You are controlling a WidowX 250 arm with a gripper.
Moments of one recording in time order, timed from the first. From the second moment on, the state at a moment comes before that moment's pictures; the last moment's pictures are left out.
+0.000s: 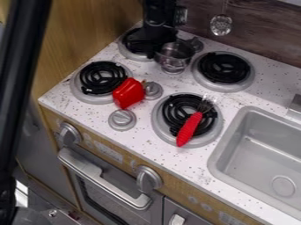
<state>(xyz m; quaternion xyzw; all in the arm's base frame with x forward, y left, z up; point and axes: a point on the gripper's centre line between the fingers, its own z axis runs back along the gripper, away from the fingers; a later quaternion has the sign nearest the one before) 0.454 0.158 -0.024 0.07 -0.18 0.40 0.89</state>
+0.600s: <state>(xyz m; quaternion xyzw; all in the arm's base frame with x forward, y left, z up) 0.448 0.191 -0.031 0.04 -0.21 0.50 0.84</state>
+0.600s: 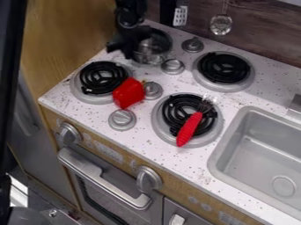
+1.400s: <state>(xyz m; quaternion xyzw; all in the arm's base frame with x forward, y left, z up) 0.453 0.186 -0.013 0.07 -0.17 0.42 0.89</state>
